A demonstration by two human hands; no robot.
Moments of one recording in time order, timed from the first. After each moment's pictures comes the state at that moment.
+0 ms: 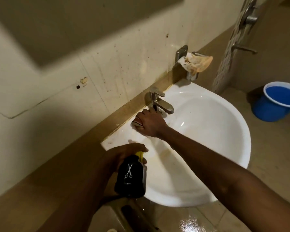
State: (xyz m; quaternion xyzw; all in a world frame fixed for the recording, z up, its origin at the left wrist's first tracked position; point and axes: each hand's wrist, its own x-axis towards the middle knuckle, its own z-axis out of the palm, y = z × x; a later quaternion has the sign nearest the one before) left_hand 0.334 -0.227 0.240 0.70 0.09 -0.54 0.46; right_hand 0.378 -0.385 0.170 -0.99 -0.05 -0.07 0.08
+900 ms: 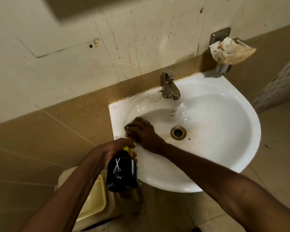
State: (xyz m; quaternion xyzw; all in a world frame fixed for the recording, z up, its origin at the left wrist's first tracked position) left_hand 0.234 -0.237 0.216 0.62 0.35 -0.43 0.56; right_hand 0.285 -0.376 0.089 -0.87 -0.33 -0.13 0.36
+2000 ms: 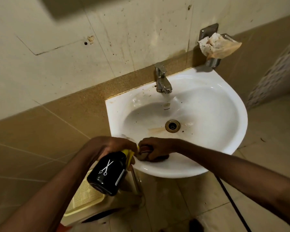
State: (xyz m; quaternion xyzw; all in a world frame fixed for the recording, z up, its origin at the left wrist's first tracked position) left_hand 0.207 -0.263 0.249 0.72 0.26 -0.52 0.39; right_hand 0.245 -0.437 0.118 -0.76 -0.34 0.38 0.41
